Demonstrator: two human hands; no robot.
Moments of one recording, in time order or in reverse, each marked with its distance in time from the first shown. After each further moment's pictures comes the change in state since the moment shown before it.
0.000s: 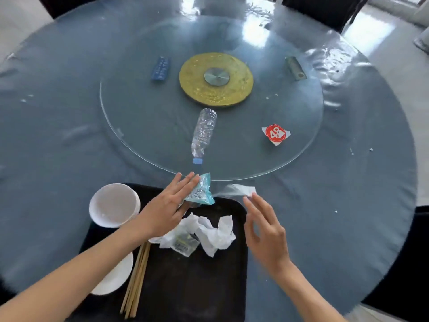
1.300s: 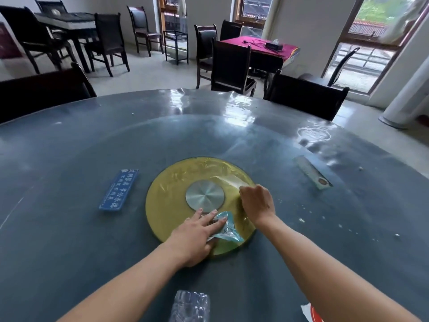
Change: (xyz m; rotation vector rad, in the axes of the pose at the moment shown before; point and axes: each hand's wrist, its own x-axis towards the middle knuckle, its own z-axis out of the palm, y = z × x) left_hand 0.462 -0.096 -0.094 0.409 -0.227 -0.014; right_hand 0.533 0.223 0.208 -0.696 -0.257 0.110
